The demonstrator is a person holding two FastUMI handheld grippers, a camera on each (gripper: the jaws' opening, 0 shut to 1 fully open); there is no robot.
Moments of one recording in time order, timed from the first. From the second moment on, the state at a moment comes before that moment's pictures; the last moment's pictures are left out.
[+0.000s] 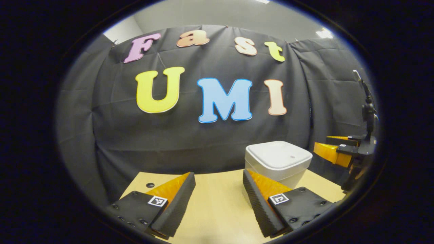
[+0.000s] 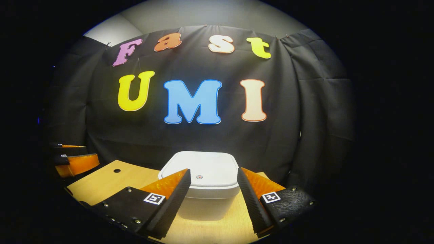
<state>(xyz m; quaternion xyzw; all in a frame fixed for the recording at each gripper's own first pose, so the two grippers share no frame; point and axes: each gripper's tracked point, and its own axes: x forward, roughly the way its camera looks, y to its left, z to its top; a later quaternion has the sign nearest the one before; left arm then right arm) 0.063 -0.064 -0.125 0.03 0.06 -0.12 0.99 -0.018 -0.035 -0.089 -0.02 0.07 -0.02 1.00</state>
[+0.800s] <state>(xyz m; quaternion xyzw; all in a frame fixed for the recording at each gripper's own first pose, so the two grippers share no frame) 0.012 -0.296 -0.118 0.02 0.03 -0.05 1.00 -0.043 -0.204 -0.086 -0.03 0.03 0.05 1.00</state>
